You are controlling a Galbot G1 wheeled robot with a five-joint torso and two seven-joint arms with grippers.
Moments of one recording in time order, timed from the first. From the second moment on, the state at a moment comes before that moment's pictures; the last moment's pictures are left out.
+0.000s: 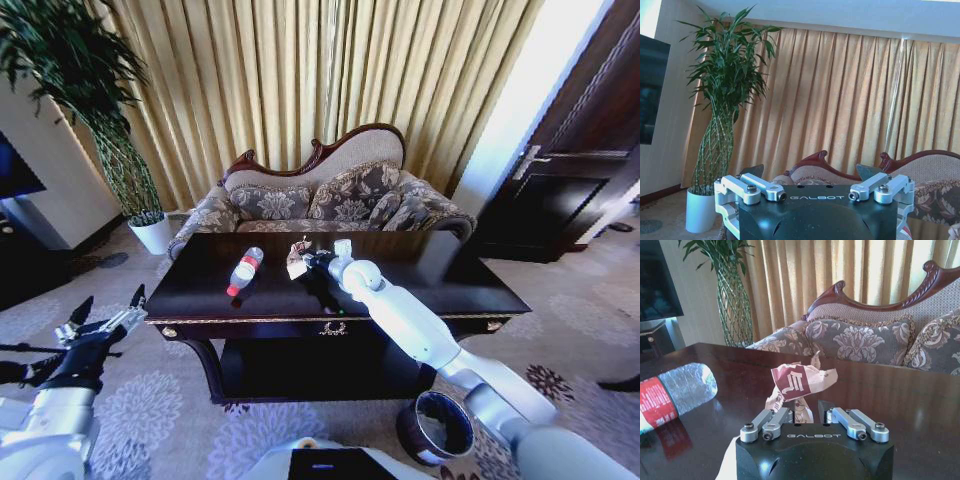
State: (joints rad) left arm 1.89 -1.36 -1.18 -2.50 -0.77 0.14 0.01; right arm -0.44 1.15 -0.22 1.53 0.88 -0.51 0.18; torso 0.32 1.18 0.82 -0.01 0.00
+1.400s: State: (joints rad) left arm 1.89 -1.37 -1.17 -2.50 -0.77 0.12 0.02; right arm -0.41 1.21 -0.24 1.47 0.87 -0.49 0.18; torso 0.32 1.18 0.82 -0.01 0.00
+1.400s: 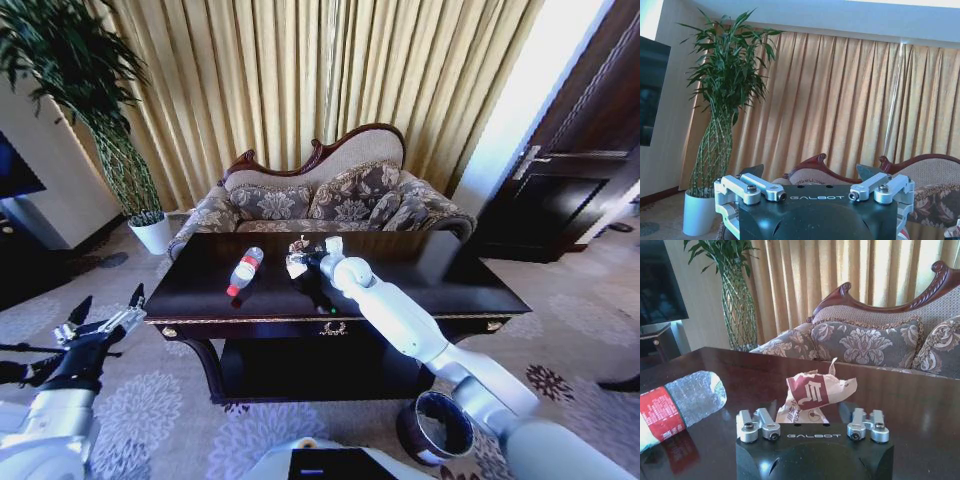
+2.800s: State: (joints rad) left arm 1.87 -1.36 -1.15 -2.50 -0.77 0.12 0.01; right arm -0.50 1.09 -0.05 1.66 0.81 -0.40 0.22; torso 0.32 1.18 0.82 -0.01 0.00
